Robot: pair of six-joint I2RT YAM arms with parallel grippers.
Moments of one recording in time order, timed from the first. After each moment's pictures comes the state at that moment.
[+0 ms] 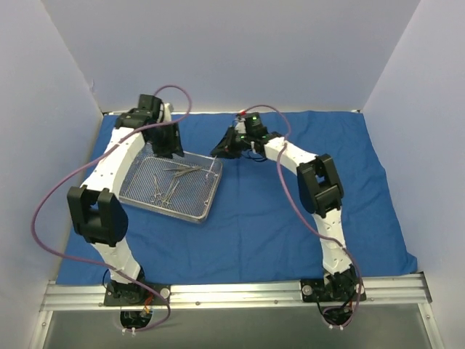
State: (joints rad) left arm -0.25 1.82 1.76 -0.97 0.17 -0.31; right arm 0.51 2.29 1.83 -0.21 -0.62 0.89
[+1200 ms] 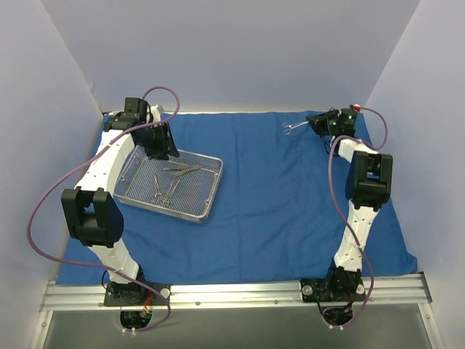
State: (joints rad) left arm -0.11 1.77 1.67 -0.92 0.32 -0.32; right arm -0.14 2.19 1.52 0.31 -0.37 1.14
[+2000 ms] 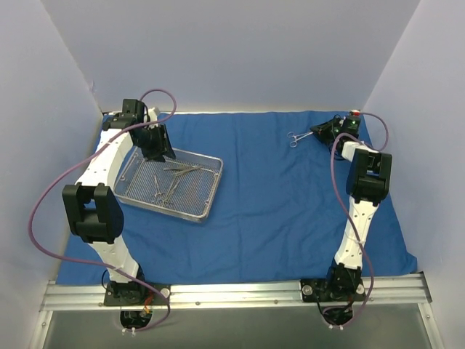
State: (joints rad) left arm -0.08 1.80 1.67 -0.93 0.31 -0.30; right arm -0.21 2.37 1.62 0.28 -0.46 0.95
